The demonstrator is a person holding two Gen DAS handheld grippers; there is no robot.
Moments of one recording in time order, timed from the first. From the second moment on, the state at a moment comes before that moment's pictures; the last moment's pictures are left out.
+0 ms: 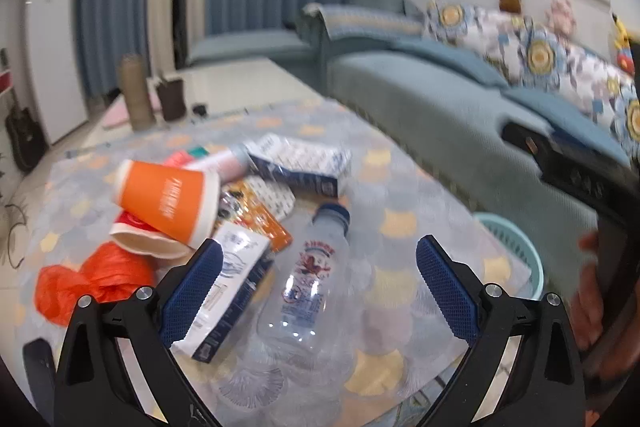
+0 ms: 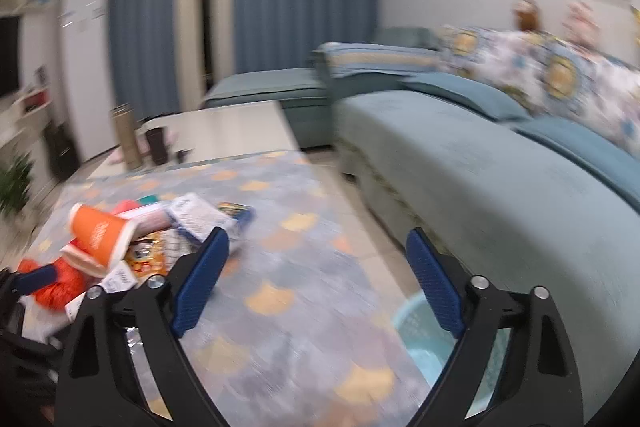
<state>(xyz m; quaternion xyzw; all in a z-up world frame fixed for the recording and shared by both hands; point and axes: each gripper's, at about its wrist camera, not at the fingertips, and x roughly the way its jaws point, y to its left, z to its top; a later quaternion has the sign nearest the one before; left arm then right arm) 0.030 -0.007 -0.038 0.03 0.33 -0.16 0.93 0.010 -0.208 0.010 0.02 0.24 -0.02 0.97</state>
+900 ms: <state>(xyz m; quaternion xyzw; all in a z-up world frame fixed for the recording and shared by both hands) 0.089 -0.028 -0.107 0.08 0.44 -0.15 0.88 0.208 -0.107 -0.092 -0.05 0.40 0.19 0.89</state>
